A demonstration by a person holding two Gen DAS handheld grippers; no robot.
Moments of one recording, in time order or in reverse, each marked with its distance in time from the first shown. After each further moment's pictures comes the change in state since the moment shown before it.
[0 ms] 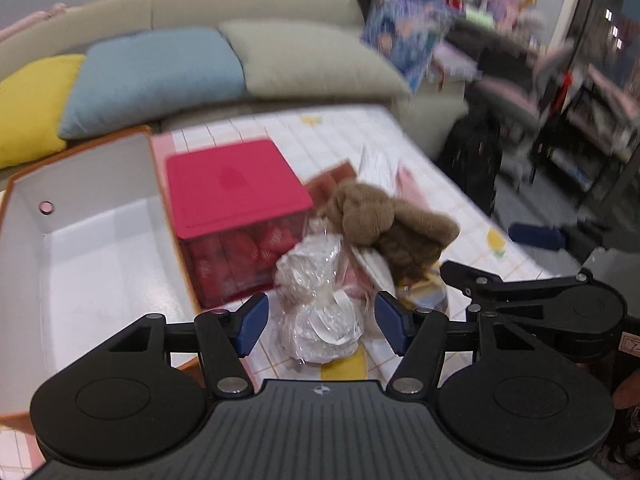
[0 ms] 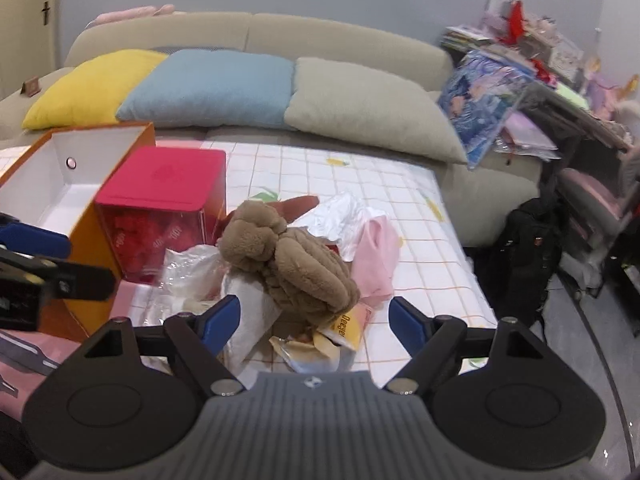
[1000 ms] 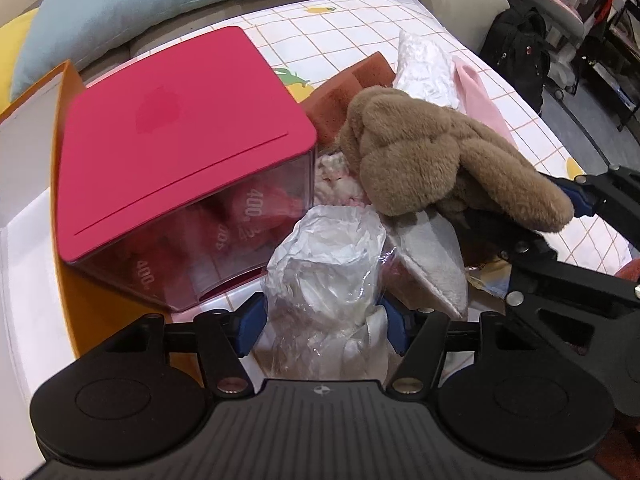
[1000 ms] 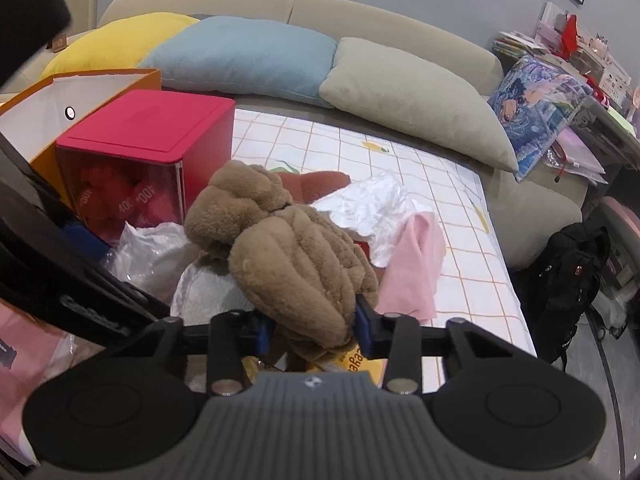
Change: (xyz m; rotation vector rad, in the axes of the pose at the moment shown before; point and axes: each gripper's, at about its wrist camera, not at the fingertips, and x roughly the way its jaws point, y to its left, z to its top) left arm 0.108 0.003 0.020 0.050 0.296 0.086; right arm 0.085 0.003 -0.008 -0.129 -0.003 0.060
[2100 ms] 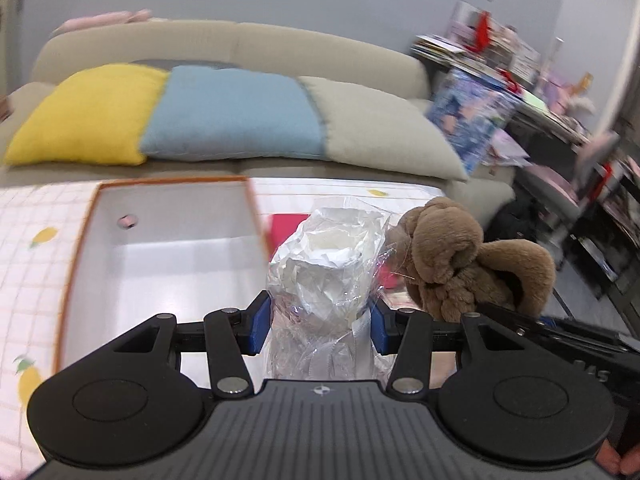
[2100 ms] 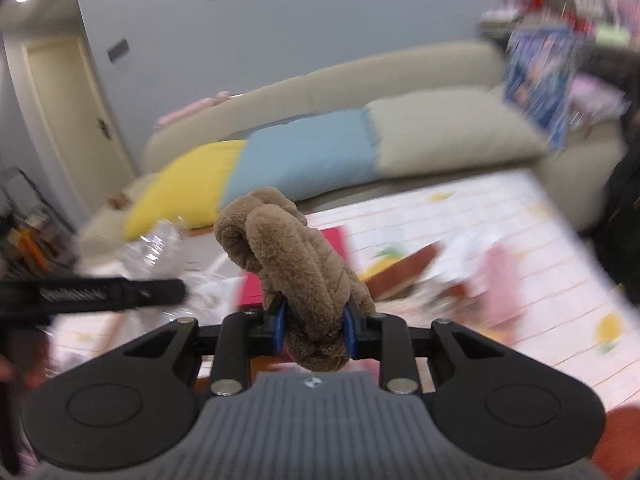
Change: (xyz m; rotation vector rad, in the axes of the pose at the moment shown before) left arm -0.161 0.083 -0.064 -0.308 -0.466 -0.020; right arm -0.118 0.016 0.039 0.431 -0.166 0.336
